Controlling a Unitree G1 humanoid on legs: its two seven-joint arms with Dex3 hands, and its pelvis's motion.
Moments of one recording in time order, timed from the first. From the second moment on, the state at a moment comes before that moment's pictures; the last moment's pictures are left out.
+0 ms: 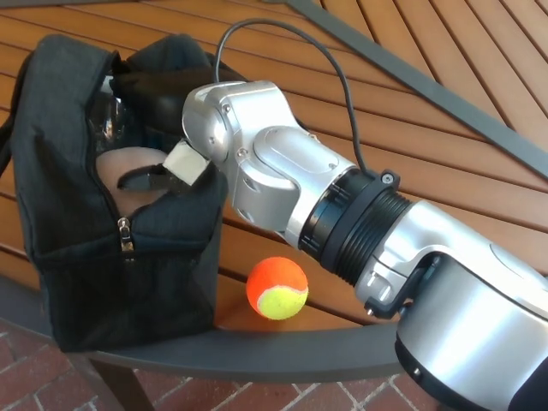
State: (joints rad) left_arm 0.18 0.01 0.11 1.22 0.00 -0.55 0.25; right_arm -1.34 0.14 0.75 0.85 -0.58 0.47 0.41
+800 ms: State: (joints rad) left_arm 0.19 0.01 0.12 1.22 -0.01 -0.55 0.24; right_arm -1.47 0.14 0.39 0.86 -0.52 0.46 0.25
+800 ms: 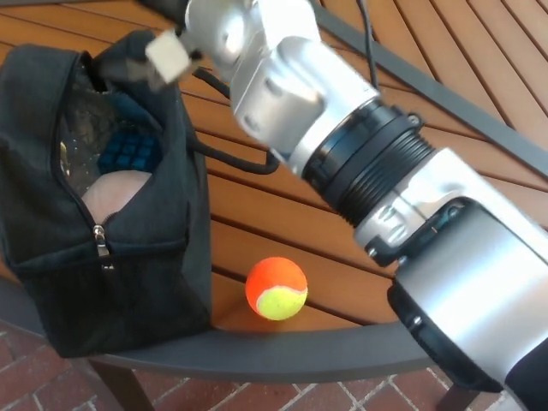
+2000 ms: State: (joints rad) left_arm 0.17 0.01 0.13 1.22 -0.01 -0.55 0.22; right_arm -0.78 -0.12 0.07 -0.25 -0.23 0.88 0.26
